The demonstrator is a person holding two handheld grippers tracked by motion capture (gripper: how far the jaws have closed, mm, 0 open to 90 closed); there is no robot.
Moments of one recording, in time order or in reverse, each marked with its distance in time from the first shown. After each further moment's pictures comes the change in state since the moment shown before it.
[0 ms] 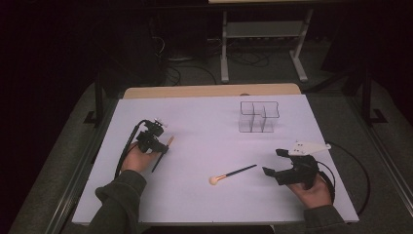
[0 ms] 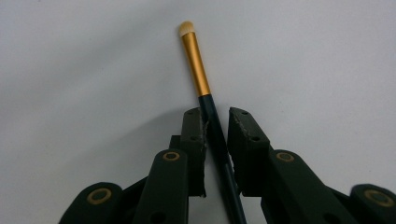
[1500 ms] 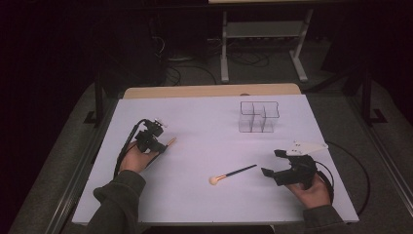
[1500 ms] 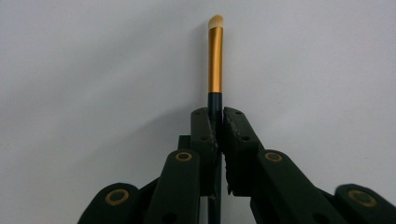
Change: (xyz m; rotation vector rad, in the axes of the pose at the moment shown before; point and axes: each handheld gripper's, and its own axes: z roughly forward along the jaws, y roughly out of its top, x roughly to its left) left arm -0.004 -0.001 -0.011 -0.008 0.016 0.037; right arm 0.001 0.000 0.004 0.019 0.010 0.003
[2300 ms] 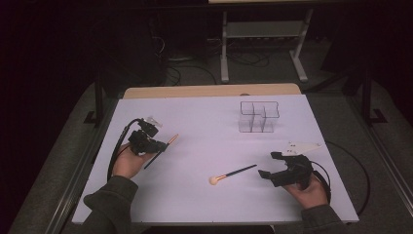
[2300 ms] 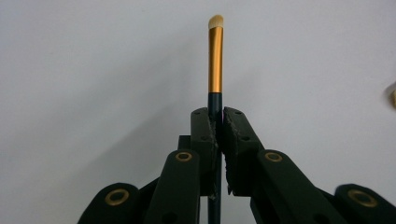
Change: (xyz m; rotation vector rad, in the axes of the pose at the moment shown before) left arm -0.014 -0.012 -0.042 -0.140 -0.064 0.073; right arm 0.003 0.001 0.009 0.038 0.028 0.004
